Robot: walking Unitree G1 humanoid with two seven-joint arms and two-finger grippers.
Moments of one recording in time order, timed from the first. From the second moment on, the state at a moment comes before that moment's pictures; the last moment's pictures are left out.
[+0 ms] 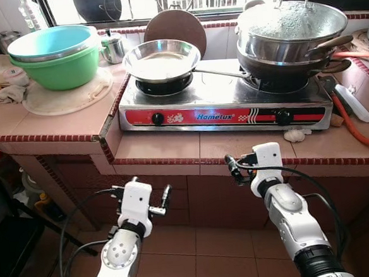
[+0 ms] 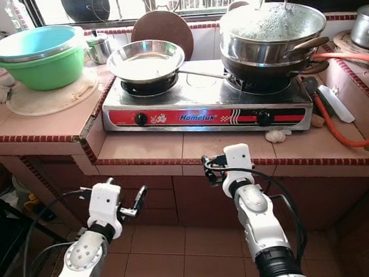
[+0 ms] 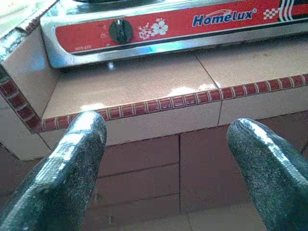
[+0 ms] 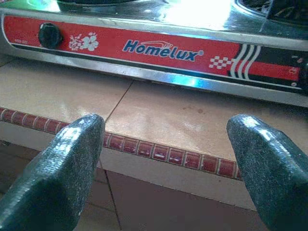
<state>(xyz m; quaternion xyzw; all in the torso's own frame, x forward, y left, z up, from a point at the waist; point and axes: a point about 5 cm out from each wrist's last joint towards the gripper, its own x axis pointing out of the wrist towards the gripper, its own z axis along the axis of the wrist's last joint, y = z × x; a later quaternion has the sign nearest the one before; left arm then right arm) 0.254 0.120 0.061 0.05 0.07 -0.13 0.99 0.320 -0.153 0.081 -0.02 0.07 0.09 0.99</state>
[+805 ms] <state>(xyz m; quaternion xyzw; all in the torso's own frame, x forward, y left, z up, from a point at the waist) 0.248 0.131 0.054 0.04 0.09 -0.10 0.99 0.304 -0.161 0.063 -0.01 0.09 0.07 0.99</state>
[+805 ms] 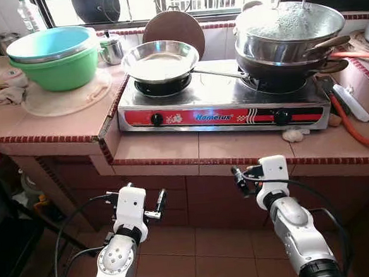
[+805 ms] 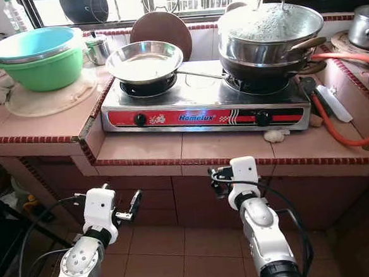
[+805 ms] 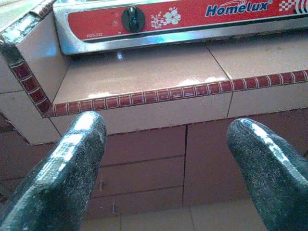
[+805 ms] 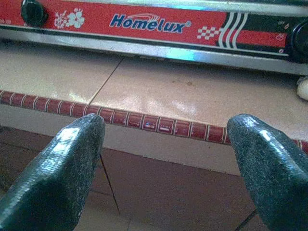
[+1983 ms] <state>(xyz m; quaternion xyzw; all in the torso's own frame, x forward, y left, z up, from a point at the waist) 0.244 0.128 0.060 0.03 0.08 -0.14 0.99 0.277 -0.179 0.072 -0.01 0.08 0.05 1.00</state>
